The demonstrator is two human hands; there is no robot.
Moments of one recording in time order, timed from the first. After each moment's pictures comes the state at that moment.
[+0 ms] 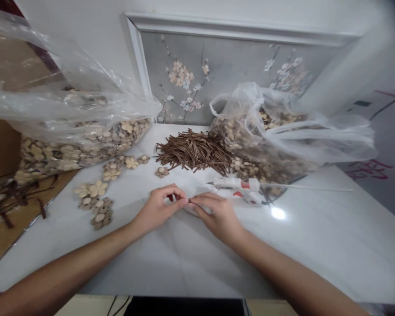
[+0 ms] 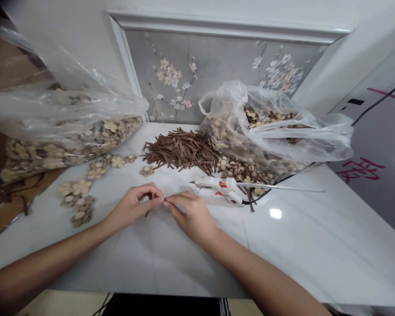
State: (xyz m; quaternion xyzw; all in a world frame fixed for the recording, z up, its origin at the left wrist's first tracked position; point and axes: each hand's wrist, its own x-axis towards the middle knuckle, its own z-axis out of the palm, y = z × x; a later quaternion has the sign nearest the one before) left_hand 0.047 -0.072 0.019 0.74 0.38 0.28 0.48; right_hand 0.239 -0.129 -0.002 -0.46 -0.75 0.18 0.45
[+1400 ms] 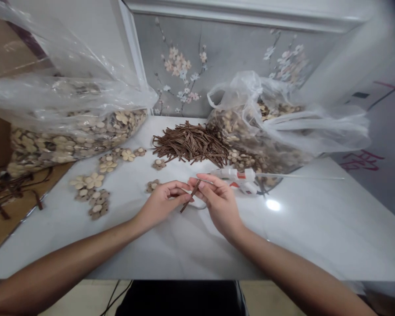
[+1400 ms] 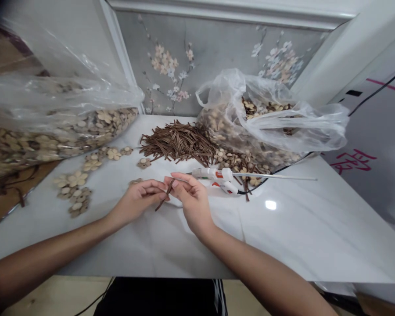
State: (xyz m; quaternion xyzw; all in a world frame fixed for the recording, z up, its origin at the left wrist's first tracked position) left_hand 0.060 -0.086 0.005 0.62 0.35 0.29 0.64; right_hand 0.224 -0.138 0.006 -0.40 -0.32 0.57 0.64
